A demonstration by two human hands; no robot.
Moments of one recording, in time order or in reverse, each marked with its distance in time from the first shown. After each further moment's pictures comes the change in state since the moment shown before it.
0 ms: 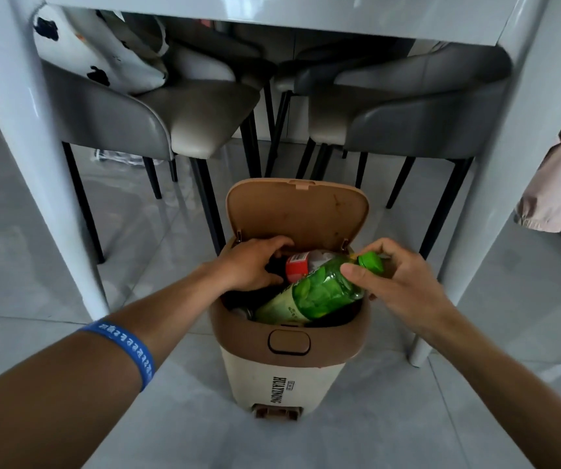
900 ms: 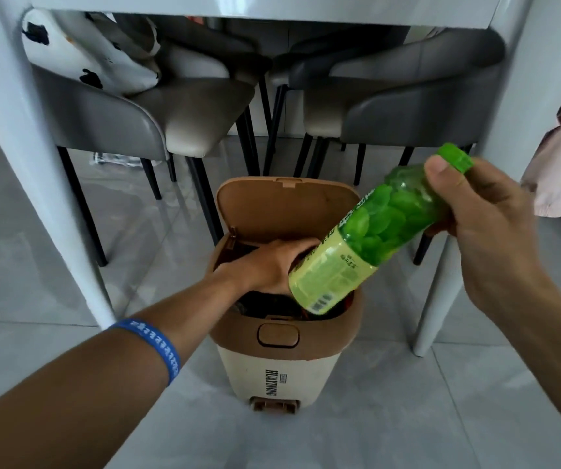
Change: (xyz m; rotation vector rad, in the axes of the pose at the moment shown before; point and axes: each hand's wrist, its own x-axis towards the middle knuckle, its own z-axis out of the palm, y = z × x) left_hand 0.019 0.022 0.019 -0.062 -0.092 0.187; right_hand -0.009 -0.060 -0.051 0.456 0.352 -0.253
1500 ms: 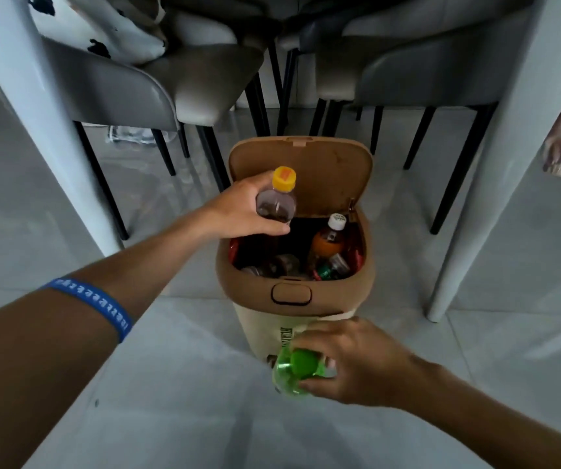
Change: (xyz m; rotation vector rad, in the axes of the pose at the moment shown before) left_hand -0.060 -0.006 -0.051 -0.267 0.238 -0.075; right_hand -0.136 0.094 0.040 -0.804 -1.088 -0.250
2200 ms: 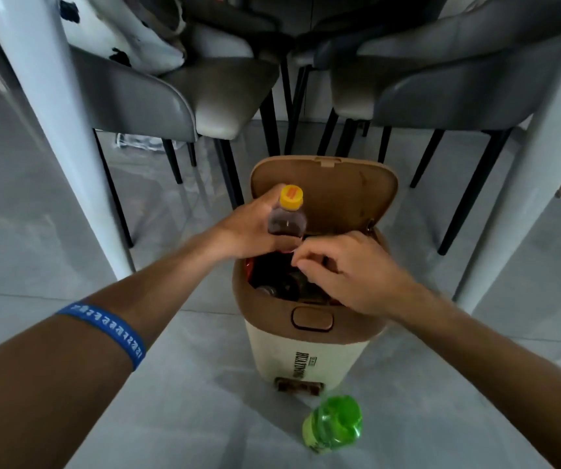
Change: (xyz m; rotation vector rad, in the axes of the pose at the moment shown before) left_hand -0.002 -0.008 -0.010 -0.016 0.027 0.058; right_hand 0.091 0.002 -0.080 0.113 0.274 0.094
